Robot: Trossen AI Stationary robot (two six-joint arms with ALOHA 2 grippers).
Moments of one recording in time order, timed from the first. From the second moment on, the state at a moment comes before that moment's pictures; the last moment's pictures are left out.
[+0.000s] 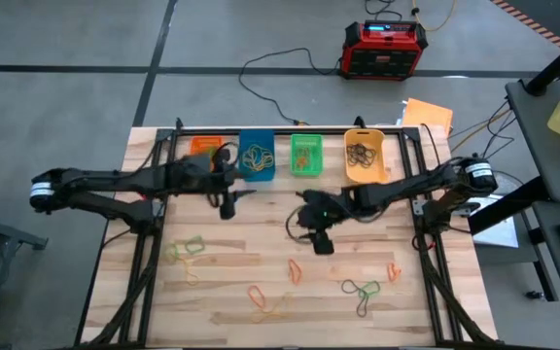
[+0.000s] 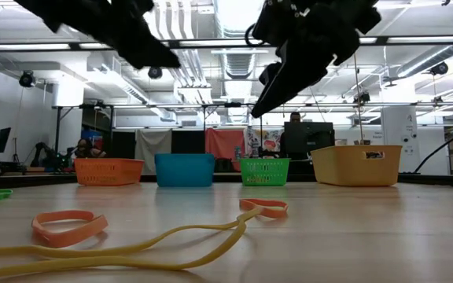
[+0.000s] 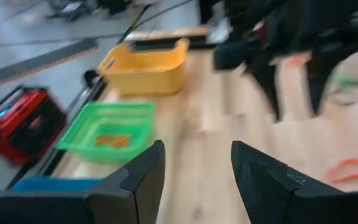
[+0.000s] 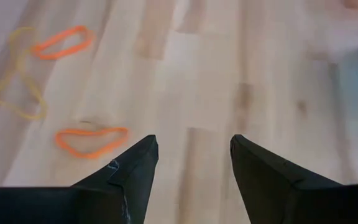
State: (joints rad) left arm 0.15 1.05 0.69 -0.04 -0.04 0.14; right arm 0.07 1.61 1.04 -0.24 -0.09 -0.07
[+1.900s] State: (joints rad) left arm -0.37 1.07 0.69 -0.05 -0.41 -0.03; right arm 0.27 1.96 1.08 -0.12 0.05 0.03
